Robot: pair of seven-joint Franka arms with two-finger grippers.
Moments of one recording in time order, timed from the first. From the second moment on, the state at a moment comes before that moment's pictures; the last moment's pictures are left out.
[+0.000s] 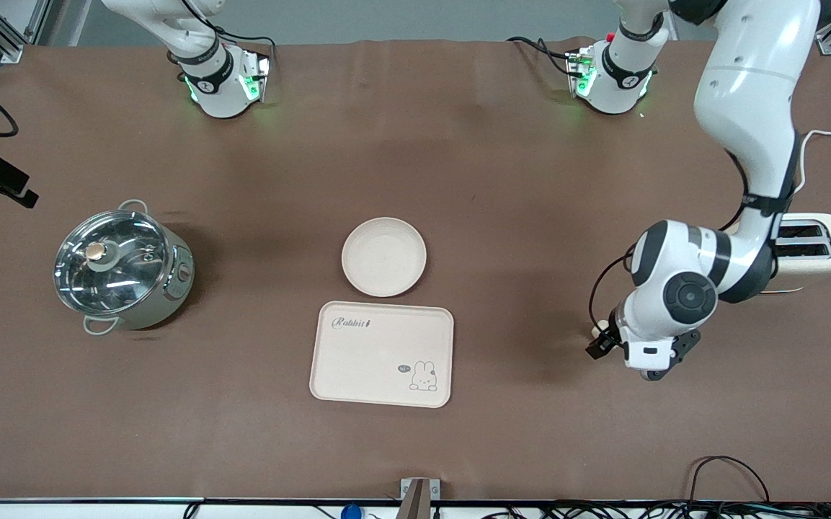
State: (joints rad) left arm -0.08 0.63 -0.19 -1.52 0.18 2.10 -1.00; right arm -0.04 -0.02 -0.03 -1.53 0.01 1.59 0.08
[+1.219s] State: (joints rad) left arm -0.02 0.11 -0.21 -1.46 0.15 1.61 -0.32; right arm -0.04 -0.02 -0.03 -1.54 0.01 1.58 0.05
